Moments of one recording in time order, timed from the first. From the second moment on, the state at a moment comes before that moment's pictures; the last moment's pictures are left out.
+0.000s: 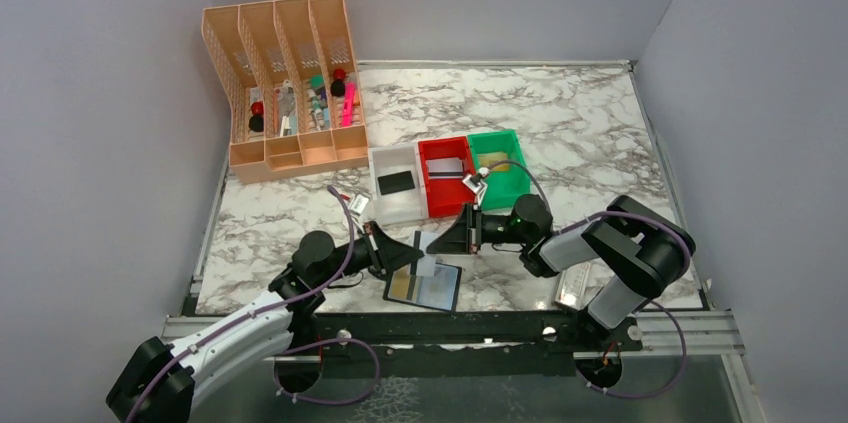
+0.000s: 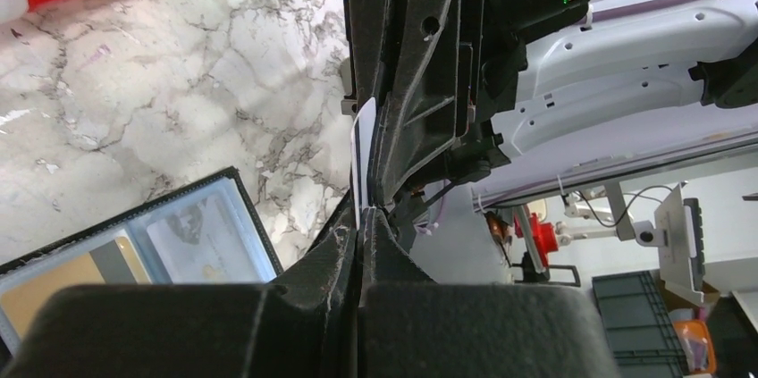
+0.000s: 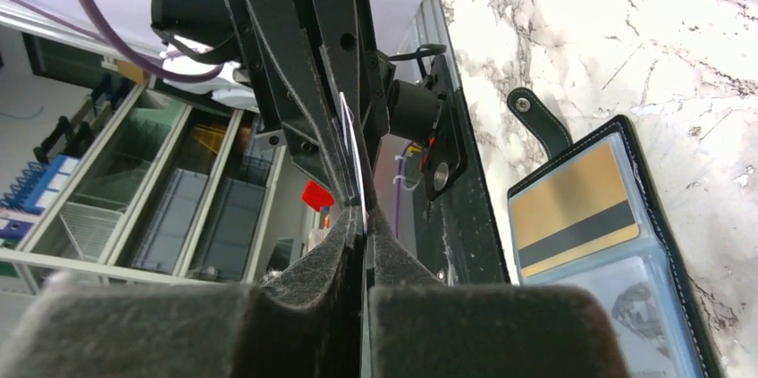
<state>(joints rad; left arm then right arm) -0.72 0.65 0.06 0.53 0.42 -1.01 0.75 1.64 0.36 1.31 -0.81 1.15</state>
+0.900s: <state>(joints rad) -0.71 0.58 0.25 -0.10 0.08 -0.79 0.75 1.23 0.74 0.11 0.05 0.41</state>
